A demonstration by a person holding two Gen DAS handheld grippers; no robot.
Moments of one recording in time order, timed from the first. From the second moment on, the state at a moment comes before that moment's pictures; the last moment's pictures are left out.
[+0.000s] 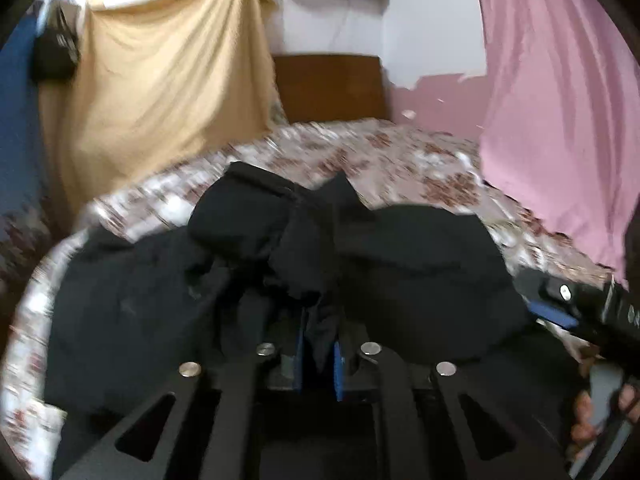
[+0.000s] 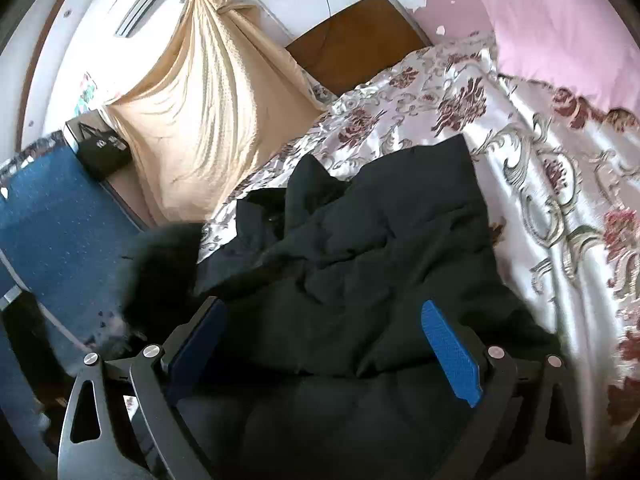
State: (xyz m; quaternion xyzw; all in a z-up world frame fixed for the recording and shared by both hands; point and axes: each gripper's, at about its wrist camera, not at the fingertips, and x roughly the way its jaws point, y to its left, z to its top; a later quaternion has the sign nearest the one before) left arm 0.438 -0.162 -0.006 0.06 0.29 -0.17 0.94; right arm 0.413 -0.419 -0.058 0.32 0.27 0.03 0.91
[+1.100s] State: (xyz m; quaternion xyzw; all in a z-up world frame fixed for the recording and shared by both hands) left arm 0.443 0.008 -0.002 -0.14 0.29 0.03 0.94; right arm 0.447 -0.360 -0.090 0.29 0.33 0.13 0.89
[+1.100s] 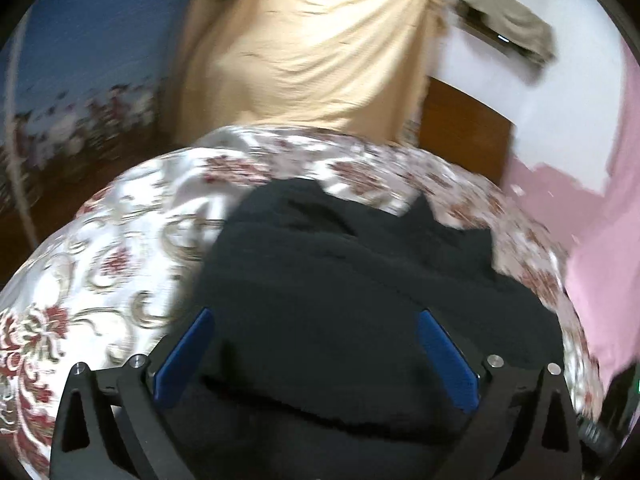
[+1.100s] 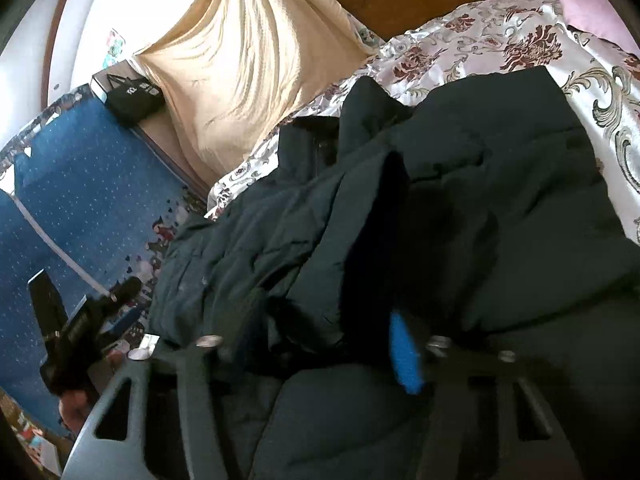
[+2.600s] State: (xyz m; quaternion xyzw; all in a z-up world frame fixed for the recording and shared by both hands) left arm 0.496 -0.022 -0.078 -0.02 0.40 0.01 0.92; right arm 0.458 -0.388 -0.080 0.13 0.36 0.00 0.92
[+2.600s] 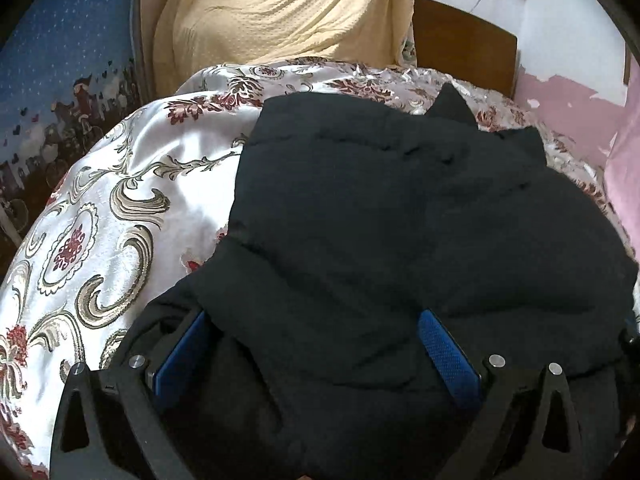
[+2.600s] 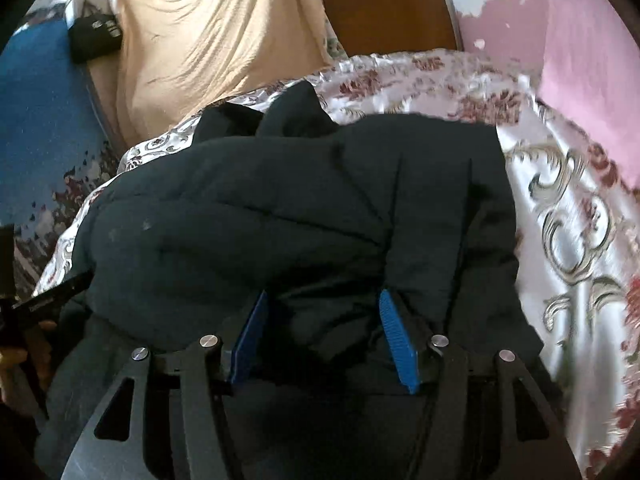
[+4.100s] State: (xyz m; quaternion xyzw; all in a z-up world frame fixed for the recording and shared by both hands) left arm 0.758 -0.135 -0.019 -0.06 0.37 -0.06 0.92; right arm 0.702 -0.395 -0.084 0.31 0.25 -0.06 0.92
